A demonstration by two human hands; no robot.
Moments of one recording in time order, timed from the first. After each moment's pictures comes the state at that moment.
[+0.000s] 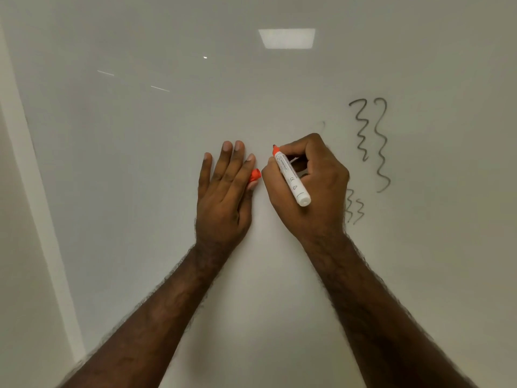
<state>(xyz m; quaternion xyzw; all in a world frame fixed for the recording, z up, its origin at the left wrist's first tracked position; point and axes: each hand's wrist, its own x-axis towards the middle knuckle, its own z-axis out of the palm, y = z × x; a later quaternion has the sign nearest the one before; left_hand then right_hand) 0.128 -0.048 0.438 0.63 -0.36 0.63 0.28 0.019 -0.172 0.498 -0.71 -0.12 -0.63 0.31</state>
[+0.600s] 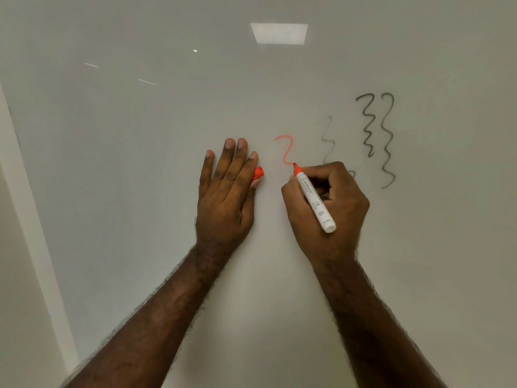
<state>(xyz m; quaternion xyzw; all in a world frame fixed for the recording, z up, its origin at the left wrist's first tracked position) 0.133 -0.048 0.433 0.63 -0.35 0.63 0.30 0.012 -0.175 0.462 -0.68 -0.03 -0.65 0.33</state>
